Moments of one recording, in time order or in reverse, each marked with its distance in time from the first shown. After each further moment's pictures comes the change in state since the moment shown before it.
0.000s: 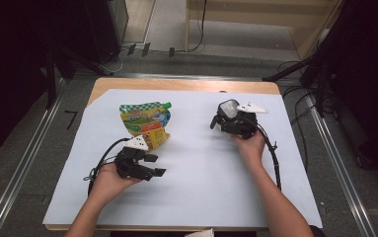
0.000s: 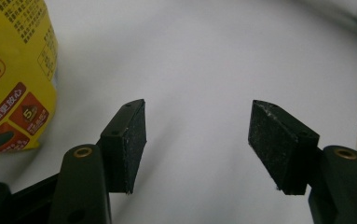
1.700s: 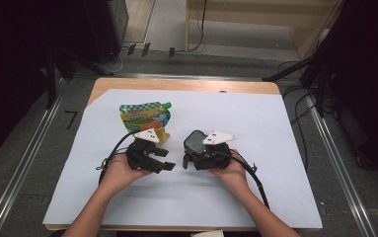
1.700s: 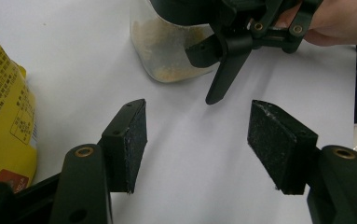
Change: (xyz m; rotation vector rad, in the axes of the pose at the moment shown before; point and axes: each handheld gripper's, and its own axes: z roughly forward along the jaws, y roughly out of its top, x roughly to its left) left arm 0.006 0.025 0.018 0.004 -0.059 0.032; right arm 0.113 -0.037 -0.024 0.120 0.290 -0.252
